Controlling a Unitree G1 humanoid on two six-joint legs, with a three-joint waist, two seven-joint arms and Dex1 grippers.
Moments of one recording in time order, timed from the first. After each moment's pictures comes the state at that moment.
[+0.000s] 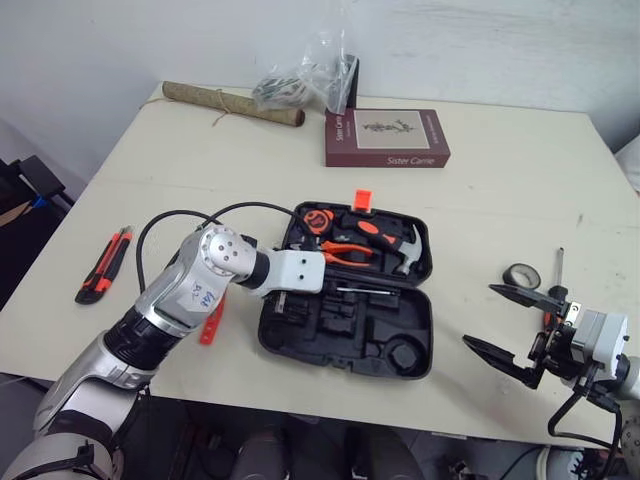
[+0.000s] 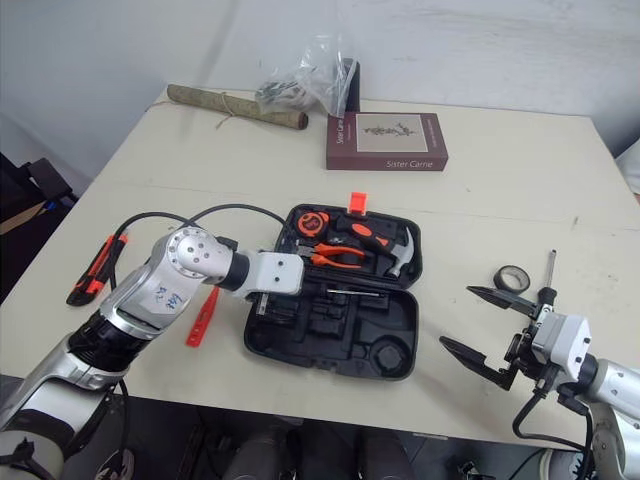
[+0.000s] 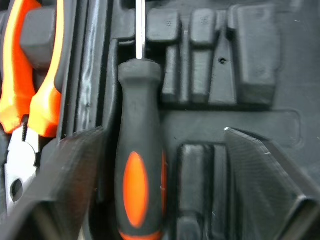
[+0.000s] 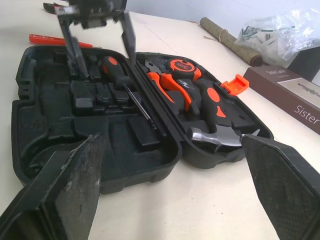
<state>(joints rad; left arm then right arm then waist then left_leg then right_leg) -0.74 0.67 -0.45 -0.20 0.13 0.47 -1.11 0.22 -0.68 -0.39 -0.17 0.55 -0.24 1.18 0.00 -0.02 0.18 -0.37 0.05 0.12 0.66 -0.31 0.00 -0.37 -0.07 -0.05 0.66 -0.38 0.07</state>
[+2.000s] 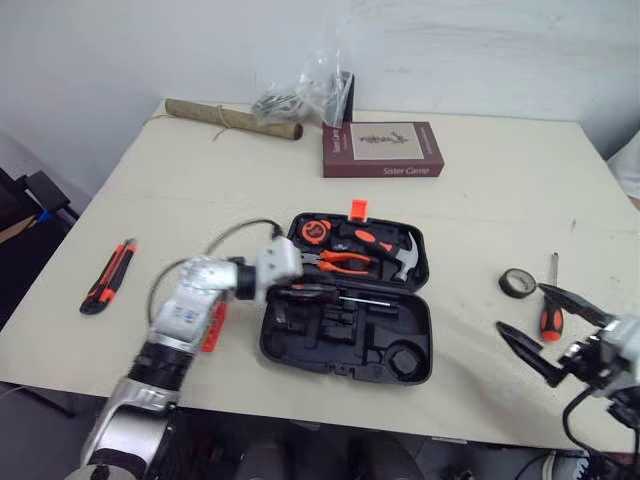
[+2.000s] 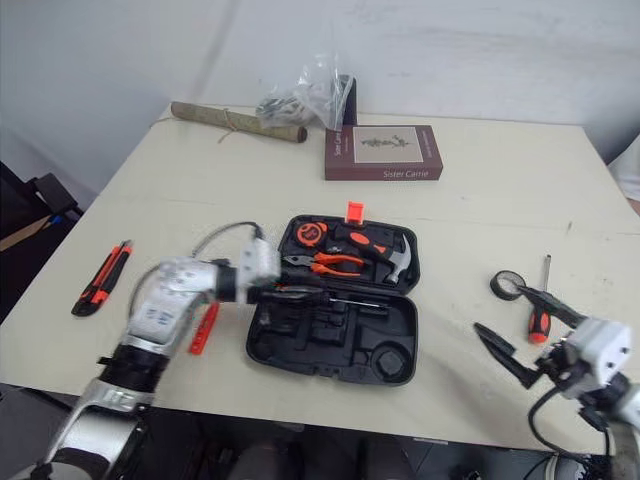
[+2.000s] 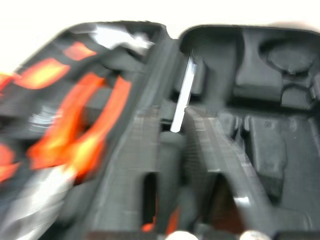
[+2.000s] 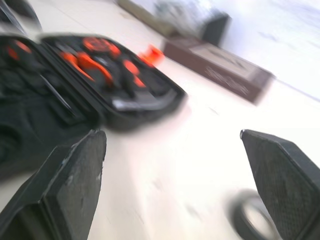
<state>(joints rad) -0.51 0.56 0.02 0.08 -0.29 0.09 -1.07 0.44 -0.62 -0.64 -0.17 0.55 -0.19 0.96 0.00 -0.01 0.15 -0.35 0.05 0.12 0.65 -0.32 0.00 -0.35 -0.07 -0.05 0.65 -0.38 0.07</state>
